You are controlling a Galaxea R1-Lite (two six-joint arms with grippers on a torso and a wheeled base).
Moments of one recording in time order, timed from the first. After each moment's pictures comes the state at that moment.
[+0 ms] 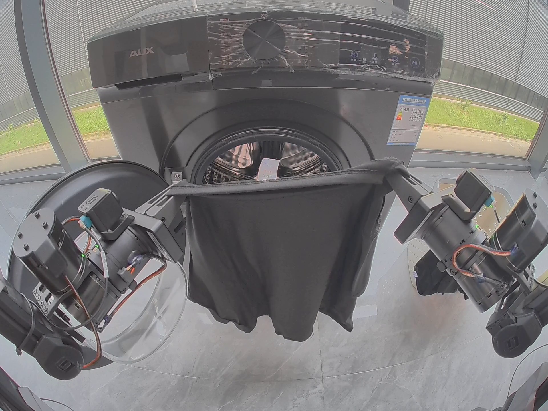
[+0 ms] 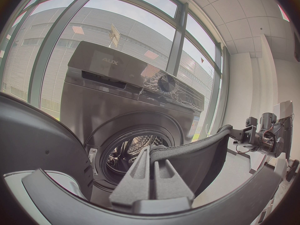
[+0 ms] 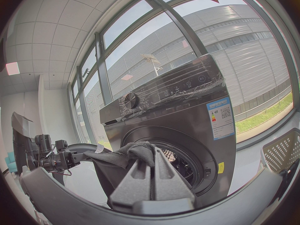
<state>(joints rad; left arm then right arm) -0.51 1.66 -0.35 -1.55 0.03 -0.13 0.67 1.69 -0.48 -1.54 -0.13 0.13</state>
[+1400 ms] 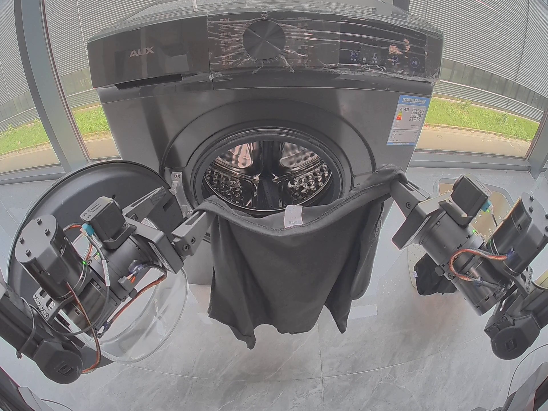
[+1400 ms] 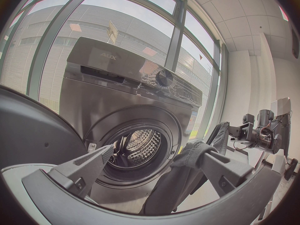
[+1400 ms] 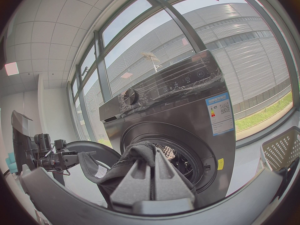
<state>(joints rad) -0.51 1.67 -0.32 -1.55 0.01 -0.13 0.67 1.70 -0.46 -1.54 -0.13 0.14</state>
